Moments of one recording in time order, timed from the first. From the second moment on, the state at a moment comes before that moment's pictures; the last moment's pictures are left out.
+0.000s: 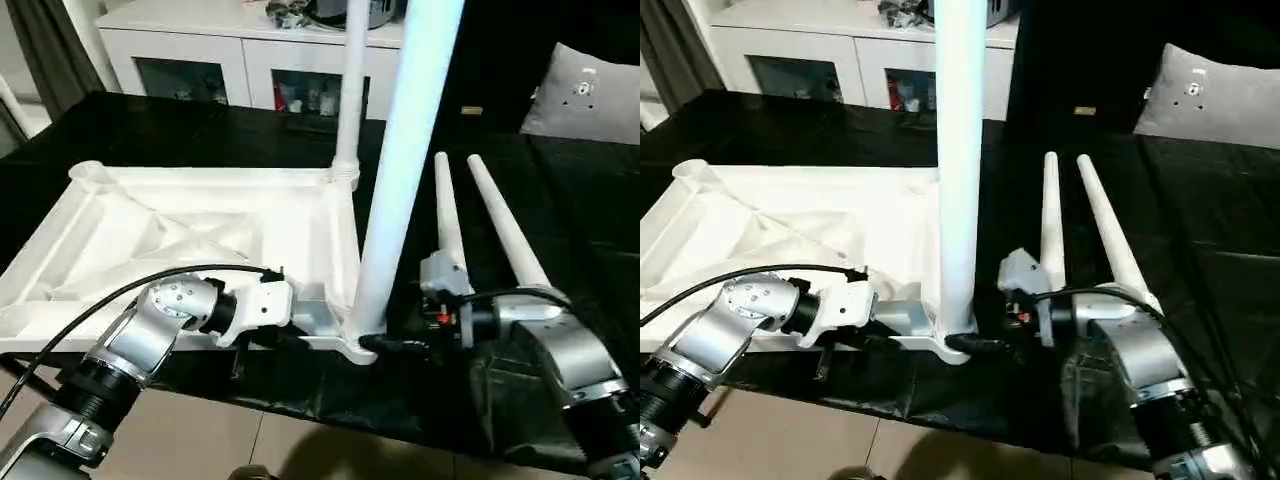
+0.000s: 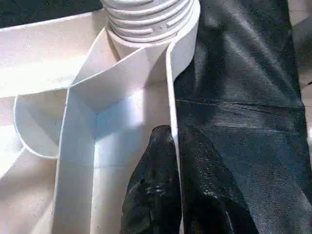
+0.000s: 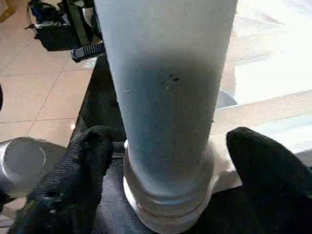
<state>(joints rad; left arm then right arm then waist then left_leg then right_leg) -0.44 0.53 -0.41 0.29 0.03 -0.01 -1.28 -0.32 -0.48 0.22 0.16 0.24 0.23 1.23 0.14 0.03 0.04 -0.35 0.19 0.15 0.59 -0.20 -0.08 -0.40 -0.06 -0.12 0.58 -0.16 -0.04</state>
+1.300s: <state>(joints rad) -0.40 0.27 -0.30 0.17 0.13 0.47 -0.80 -0.44 -0.08 0.07 0.40 0.15 0.31 0.51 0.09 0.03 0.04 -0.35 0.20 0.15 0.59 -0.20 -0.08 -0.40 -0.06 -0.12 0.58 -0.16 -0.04</state>
